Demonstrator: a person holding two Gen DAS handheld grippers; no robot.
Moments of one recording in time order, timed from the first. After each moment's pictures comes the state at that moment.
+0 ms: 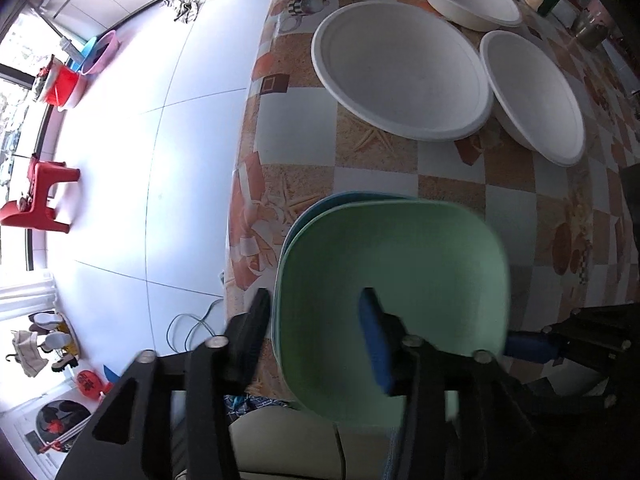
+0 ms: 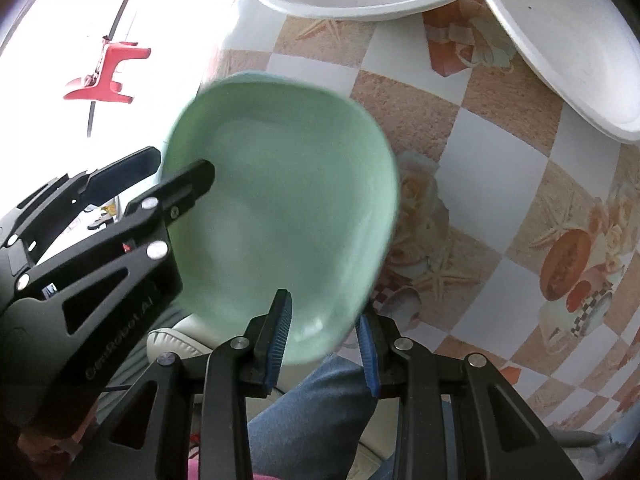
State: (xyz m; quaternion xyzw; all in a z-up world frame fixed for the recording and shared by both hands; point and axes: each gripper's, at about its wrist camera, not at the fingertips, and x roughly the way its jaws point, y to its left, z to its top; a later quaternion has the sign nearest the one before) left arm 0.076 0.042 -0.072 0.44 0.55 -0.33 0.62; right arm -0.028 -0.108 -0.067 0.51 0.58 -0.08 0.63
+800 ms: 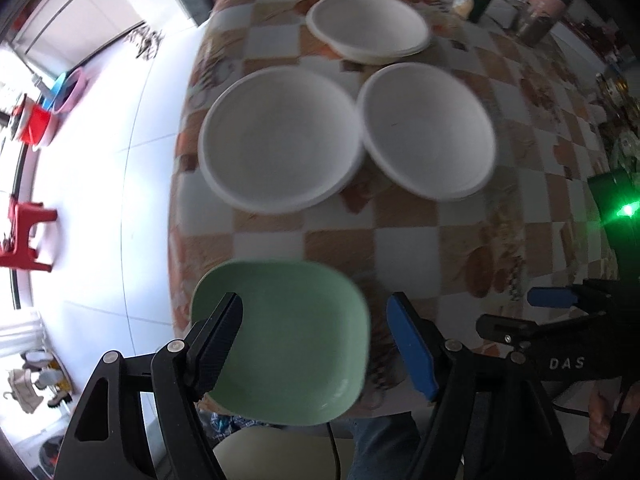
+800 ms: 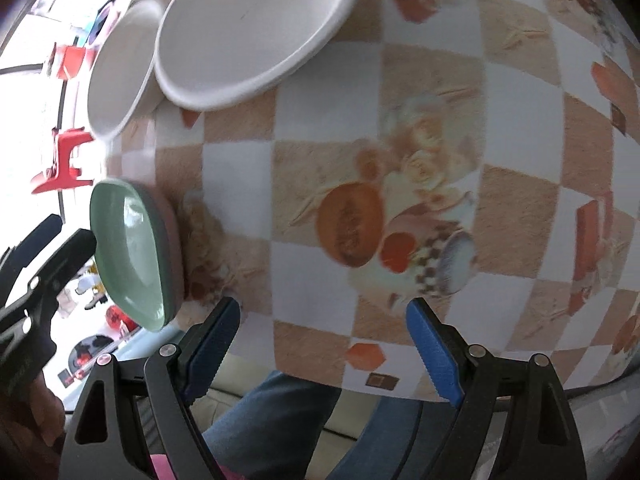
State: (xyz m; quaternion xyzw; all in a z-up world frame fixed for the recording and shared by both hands) left arm 0.026 -0.008 -0.046 0.42 0.53 -0.40 0.61; right arm -0.178 -0.180 -0.099 0.59 0.54 -0.20 0.57
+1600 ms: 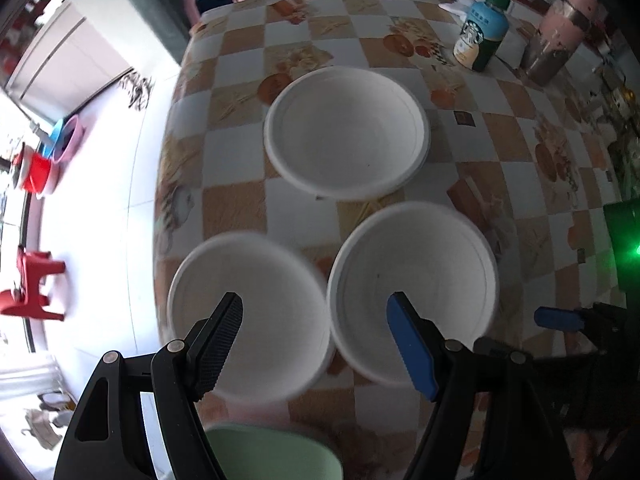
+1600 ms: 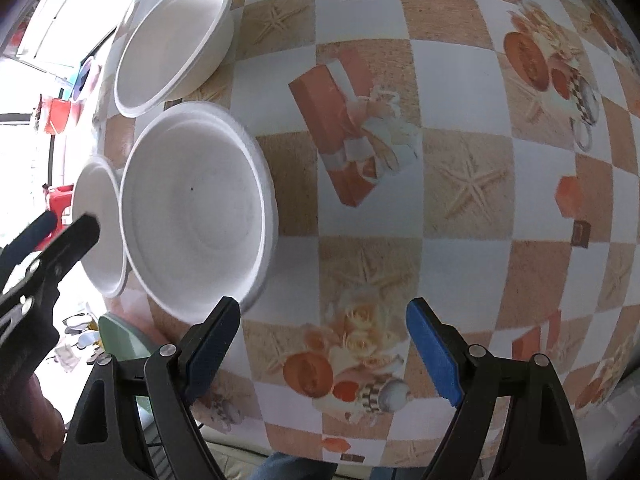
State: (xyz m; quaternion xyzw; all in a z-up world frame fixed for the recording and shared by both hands) left arm 0.064 -0.143 -0.075 0.44 0.48 -0.43 0.63; right arm -0.182 -0.305 -0.108 0.58 0.50 -0.27 0.59
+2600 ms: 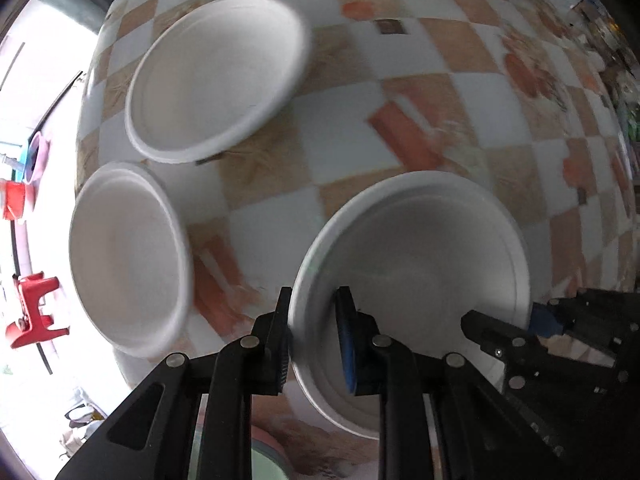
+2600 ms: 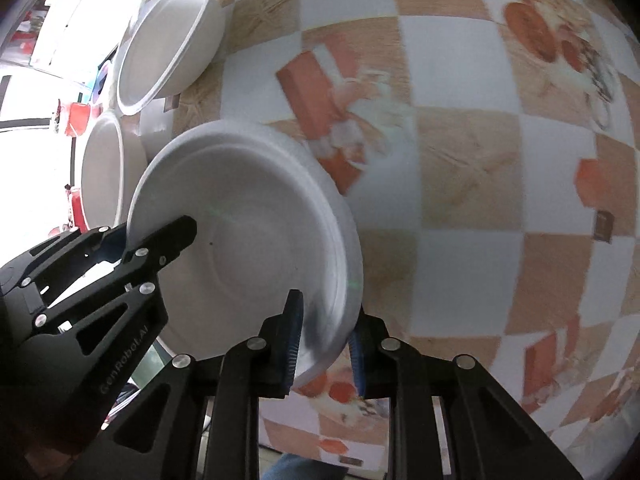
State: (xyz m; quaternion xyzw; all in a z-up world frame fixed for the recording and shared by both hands) left arm -0.004 -0.159 -0.139 0.52 0.50 -0.44 0.54; right arm -0.194 -0.318 -0.139 0.61 0.47 -0.23 0.59
